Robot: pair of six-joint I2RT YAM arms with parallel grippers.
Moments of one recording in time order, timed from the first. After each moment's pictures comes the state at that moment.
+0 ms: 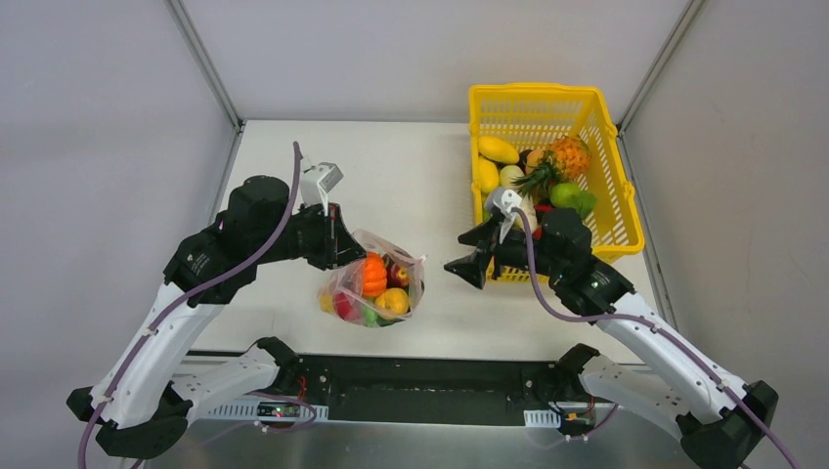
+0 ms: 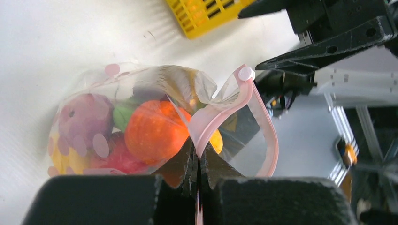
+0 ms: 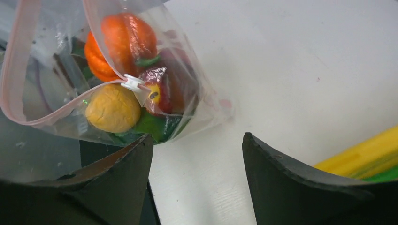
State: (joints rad) left arm -0.64 0.89 1.33 -0.95 0.25 -0.49; right arm 0.70 0.87 0.82 -0.20 -0.46 0.09
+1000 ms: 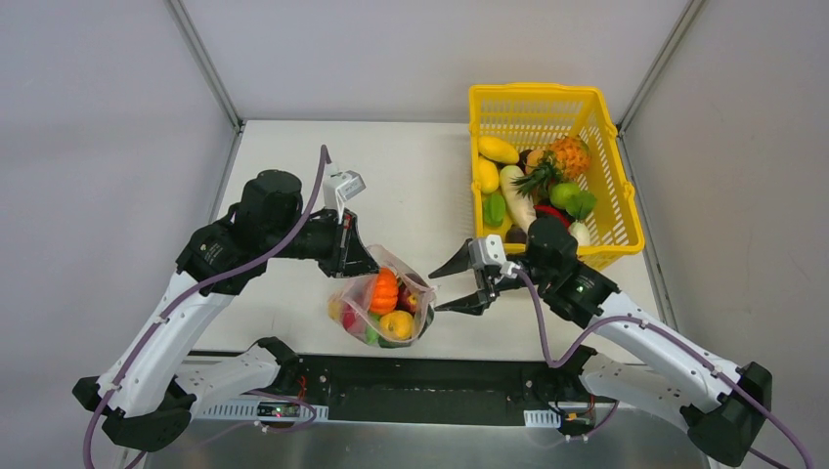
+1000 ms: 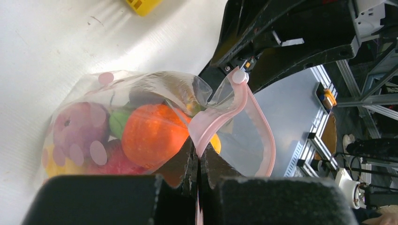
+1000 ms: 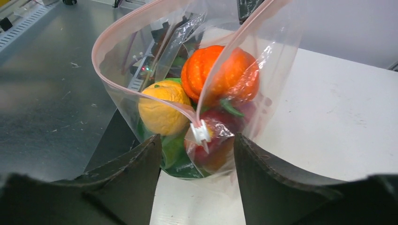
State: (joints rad) left arm -0.64 0.95 1.34 -0.97 0.55 -0.36; right arm 0.81 0.88 0.74 -0.03 -0.94 -0.29
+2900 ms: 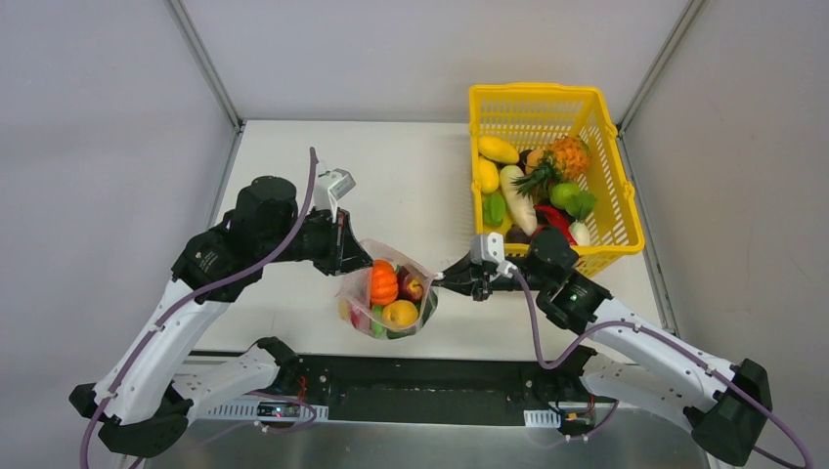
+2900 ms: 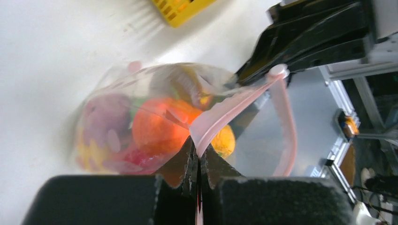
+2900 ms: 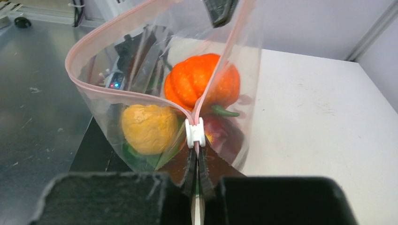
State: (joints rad) left arm -0.64 0.91 1.30 -0.90 0.43 -0.41; right arm 0.85 0.87 0.63 0.21 -0.77 -0.18
